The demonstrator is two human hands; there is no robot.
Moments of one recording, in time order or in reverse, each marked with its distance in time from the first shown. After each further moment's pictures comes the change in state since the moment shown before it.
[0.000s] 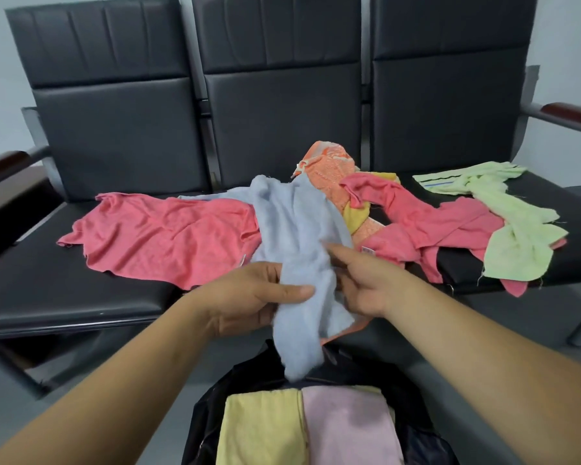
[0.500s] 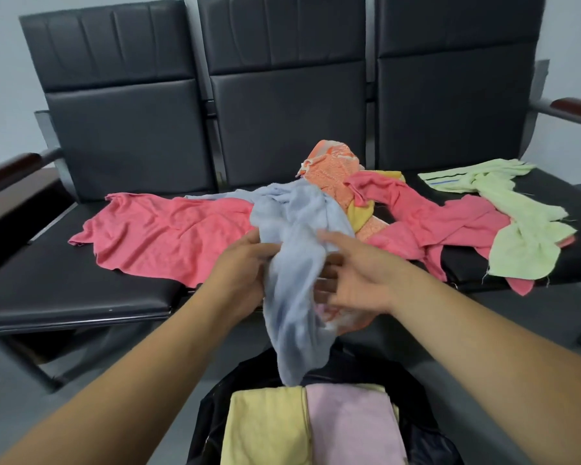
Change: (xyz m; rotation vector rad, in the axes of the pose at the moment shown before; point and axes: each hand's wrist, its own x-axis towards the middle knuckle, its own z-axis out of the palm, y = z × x) left_hand 0.017 0.008 0.001 -0.253 0.516 0.260; right_hand -0.017 -0.011 0.004 0.014 -0.165 0.047
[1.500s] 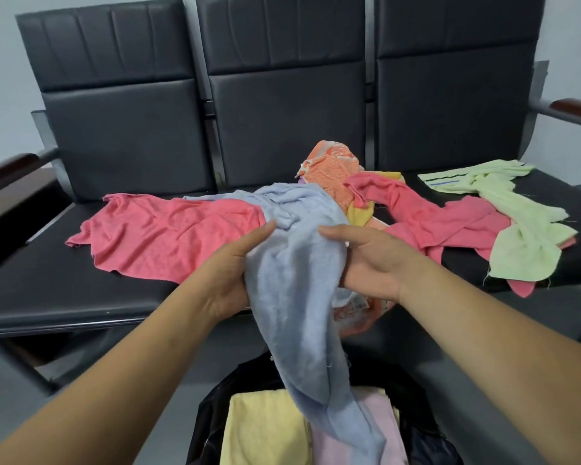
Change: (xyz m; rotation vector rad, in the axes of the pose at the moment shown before) left_hand -0.005 0.017 -0.010 -0.015 -0.120 -0.170; right_hand -0.004 -0.017 -0.001 0.133 -0.146 -0.133
